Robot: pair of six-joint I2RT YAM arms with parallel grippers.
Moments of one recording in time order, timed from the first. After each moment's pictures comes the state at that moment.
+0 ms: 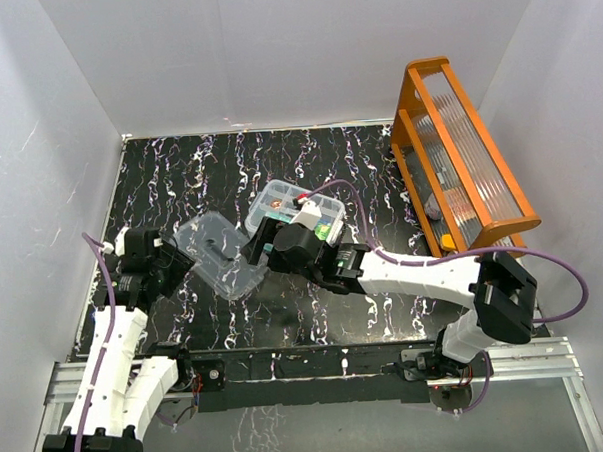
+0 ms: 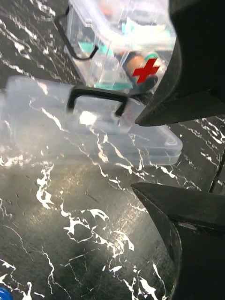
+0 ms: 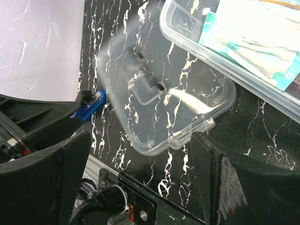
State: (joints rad) left arm -0.08 0.76 0.75 -0.91 -0.13 -0.94; right arm 1.13 1.52 1.10 -0.10 0.39 1.10
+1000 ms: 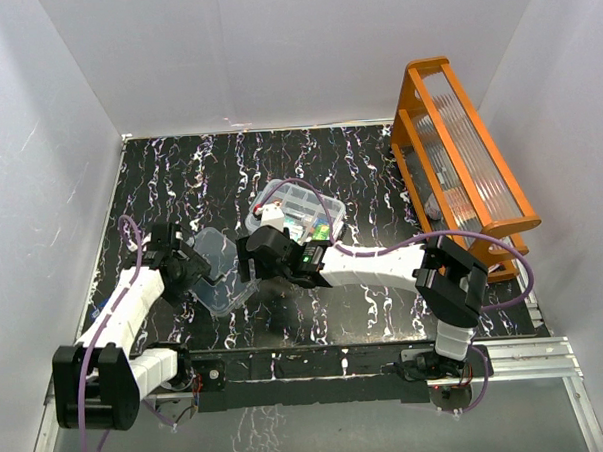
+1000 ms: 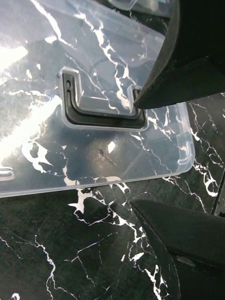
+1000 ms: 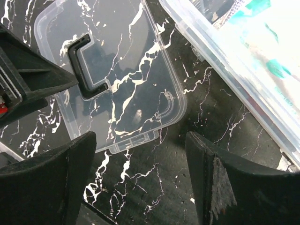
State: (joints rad) left arm -0.08 1.08 0.64 -0.76 -0.13 -0.87; right arm 1.12 1.77 1.25 -0.17 0.30 0.73
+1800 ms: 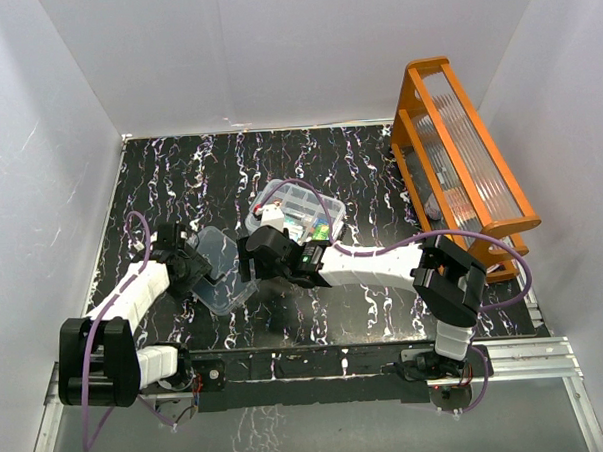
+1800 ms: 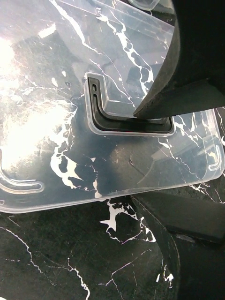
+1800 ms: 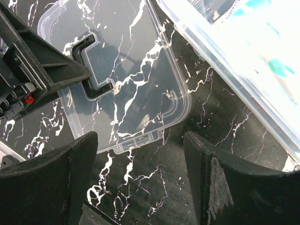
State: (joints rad) left arm -0.08 1.21 0.59 -0.57 -0.14 -0.85; right arm 1.12 1.79 1.25 -0.17 0.30 0.75
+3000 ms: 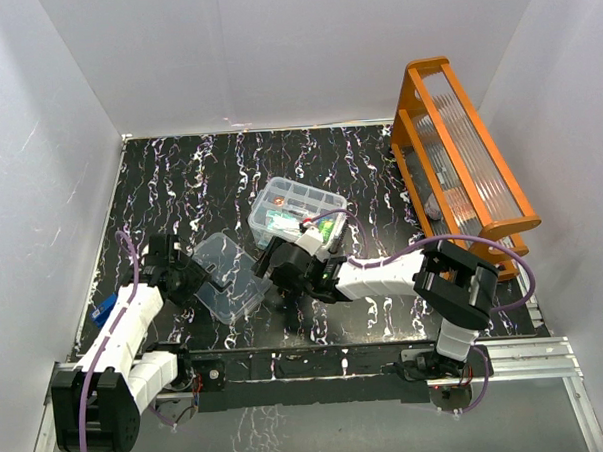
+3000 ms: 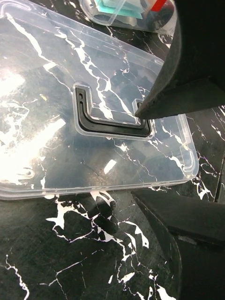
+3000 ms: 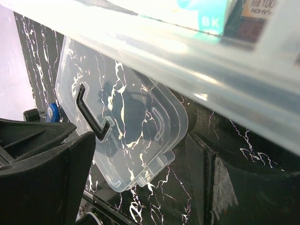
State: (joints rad) left arm -0.08 0.97 0.55 -0.72 -0.04 -0.92; right arm 1.10 1.73 0.95 0.07 0.36 1.32
